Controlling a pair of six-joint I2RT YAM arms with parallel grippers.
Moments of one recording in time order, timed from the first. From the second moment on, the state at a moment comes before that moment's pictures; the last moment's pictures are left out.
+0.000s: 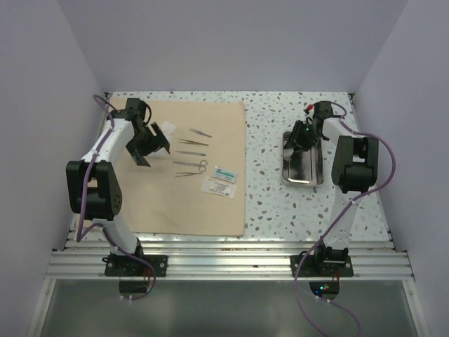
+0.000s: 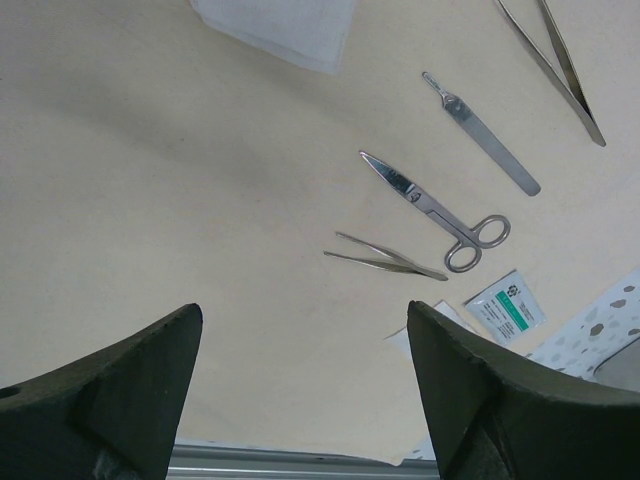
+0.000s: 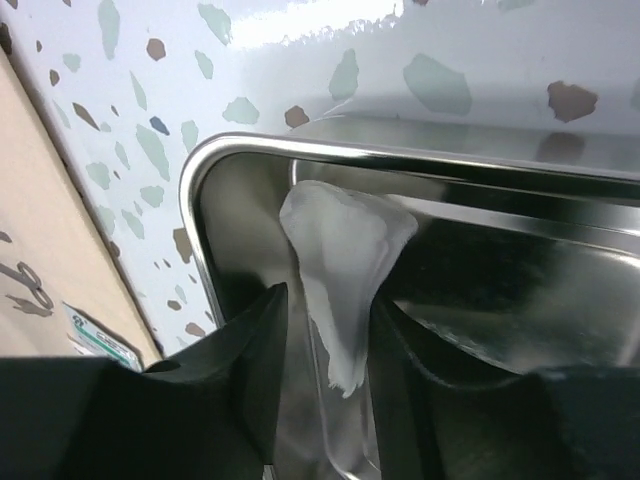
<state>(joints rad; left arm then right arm) -0.03 1.77 1.46 -0.98 0.07 -0.65 -0.06 2.14 1.56 -0.58 -0.43 0.31</state>
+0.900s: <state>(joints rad) -0.03 1.58 1.28 -0.84 0.02 -0.70 0.12 1.57 1.45 -0.85 -0.32 0.33</state>
